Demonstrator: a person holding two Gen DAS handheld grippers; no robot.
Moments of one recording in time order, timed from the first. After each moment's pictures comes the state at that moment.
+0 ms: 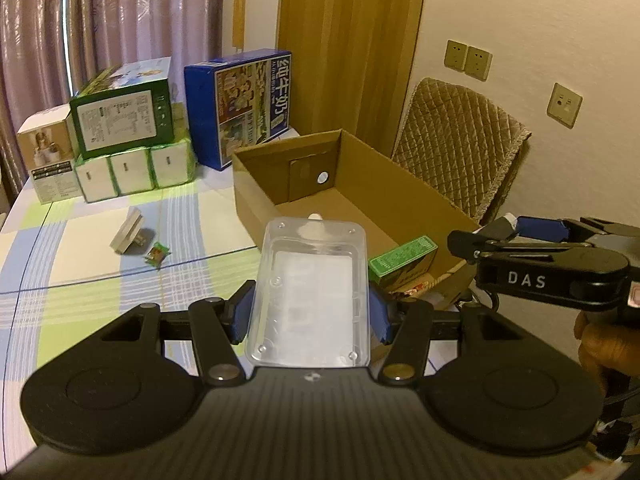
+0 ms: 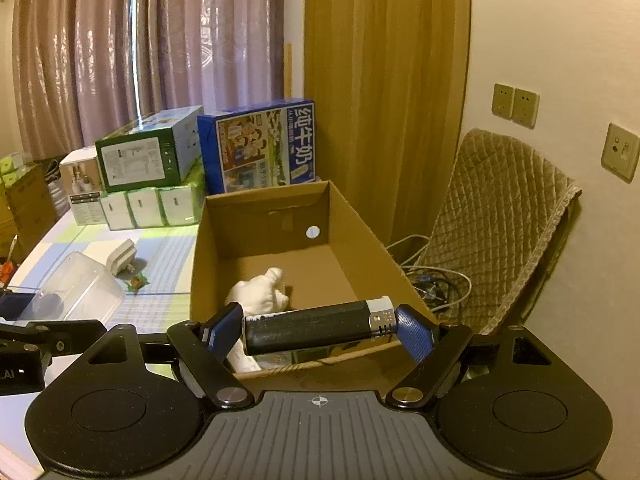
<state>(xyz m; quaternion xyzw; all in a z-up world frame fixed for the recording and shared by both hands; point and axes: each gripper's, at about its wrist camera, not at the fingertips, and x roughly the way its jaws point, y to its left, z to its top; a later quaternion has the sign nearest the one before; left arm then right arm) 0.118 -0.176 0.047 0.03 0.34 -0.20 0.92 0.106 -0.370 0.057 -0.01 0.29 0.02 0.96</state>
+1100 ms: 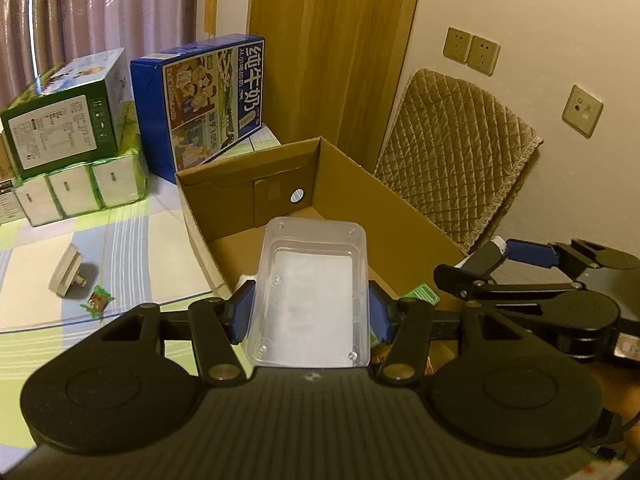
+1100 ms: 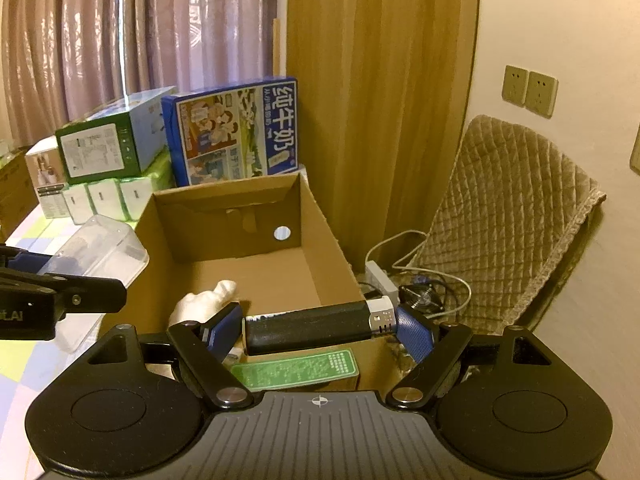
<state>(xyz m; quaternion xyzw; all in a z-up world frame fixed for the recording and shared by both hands) 0.229 -0.244 0.025 0.03 0.36 -0.22 0.91 0.201 -0.420 0.029 -0.02 0.31 0.02 0.95</state>
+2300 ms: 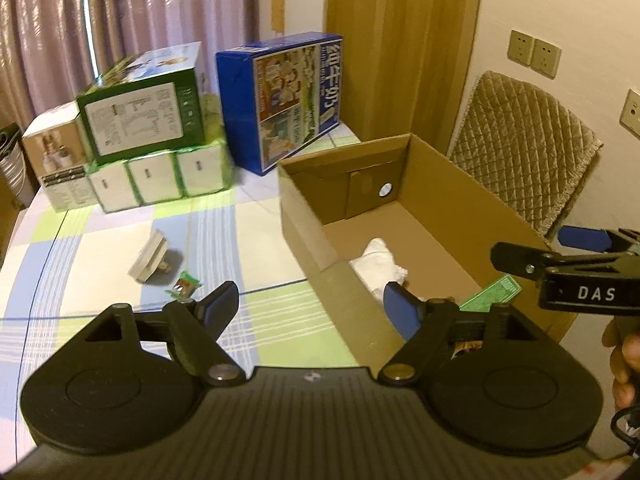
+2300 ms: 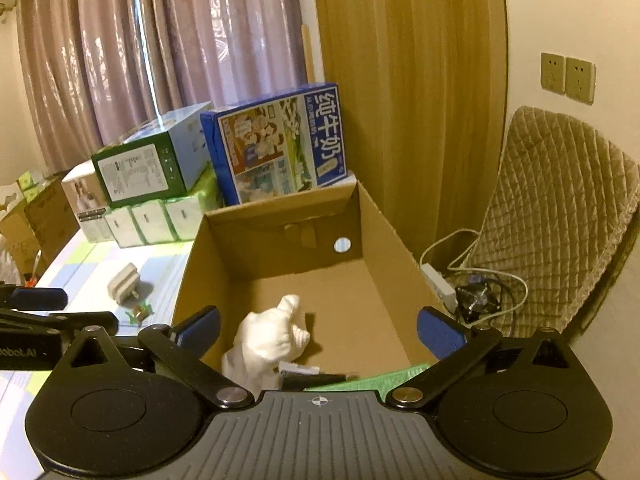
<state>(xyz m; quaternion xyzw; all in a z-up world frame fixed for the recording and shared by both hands) 0.224 -0.177 0.020 0.04 0.36 -0.13 0.92 0.215 -0.390 0.031 0.04 0.31 0.08 0.95</state>
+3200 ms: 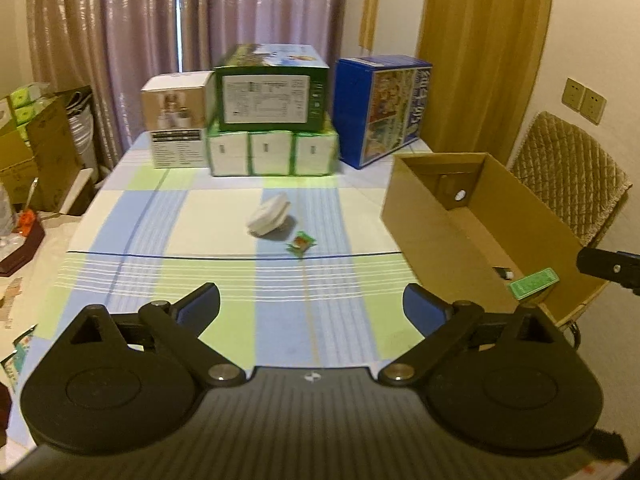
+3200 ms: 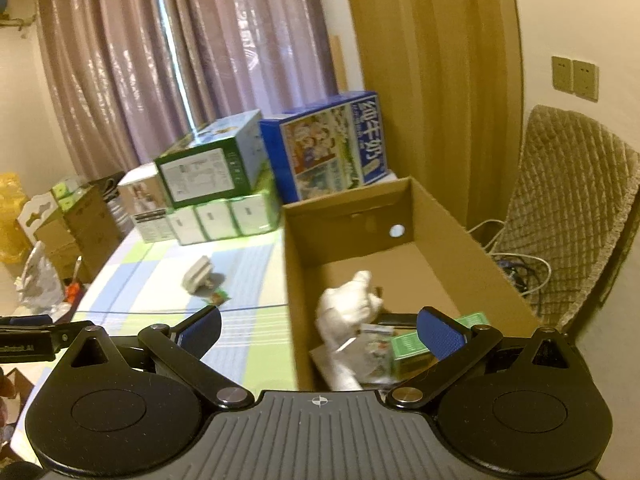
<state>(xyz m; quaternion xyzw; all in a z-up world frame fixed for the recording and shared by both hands) 0.141 -0.045 0.041 -0.01 0.35 -0.05 0.94 0.130 -0.330 0.068 0.07 0.30 0.11 0.94</state>
